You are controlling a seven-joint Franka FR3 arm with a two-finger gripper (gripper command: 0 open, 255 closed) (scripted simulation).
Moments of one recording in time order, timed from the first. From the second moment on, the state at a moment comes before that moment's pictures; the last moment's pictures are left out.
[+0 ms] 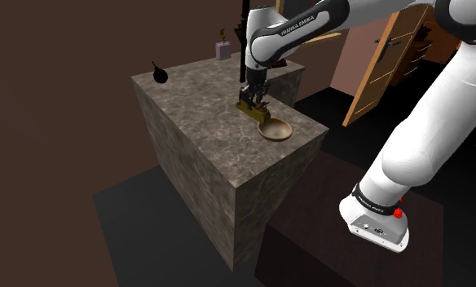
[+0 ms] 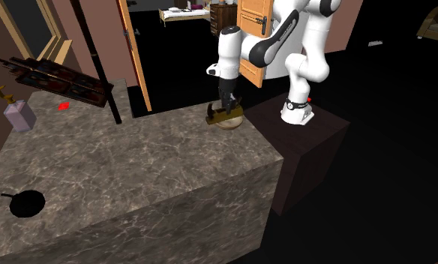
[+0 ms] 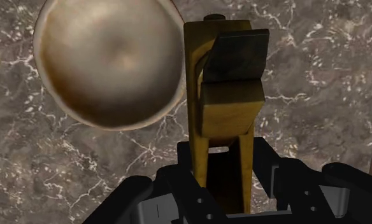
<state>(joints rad) -0.06 -0.05 0.01 -2.20 -0.04 2.16 0.19</state>
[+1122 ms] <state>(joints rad) -0.14 -0.21 -0.09 -2.50 -0.06 2.31 0.03</state>
